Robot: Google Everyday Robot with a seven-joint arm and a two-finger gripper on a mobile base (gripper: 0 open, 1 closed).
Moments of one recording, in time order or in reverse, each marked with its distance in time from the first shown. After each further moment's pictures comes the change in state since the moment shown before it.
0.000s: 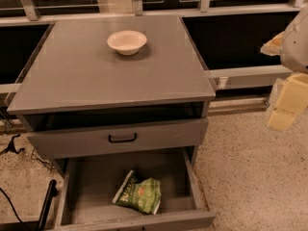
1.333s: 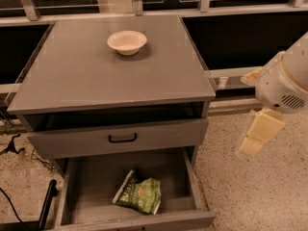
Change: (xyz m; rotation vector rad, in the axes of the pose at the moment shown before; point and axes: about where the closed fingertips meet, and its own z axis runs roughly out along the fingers) arm -0.008 0.021 0.071 -0.040 -0.112 0.038
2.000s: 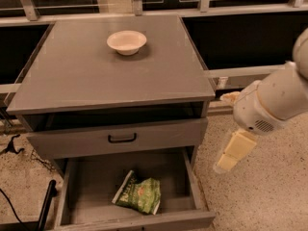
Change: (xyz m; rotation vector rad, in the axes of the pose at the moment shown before) arm -0.011 0.017 0.061 -0.037 -0.117 -0.004
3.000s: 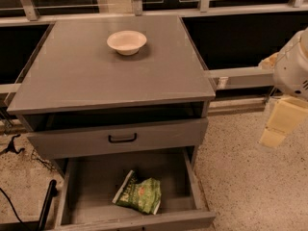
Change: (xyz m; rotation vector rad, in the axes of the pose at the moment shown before) arm 0.013 -0.021 -0.106 0.106 0.238 -0.007
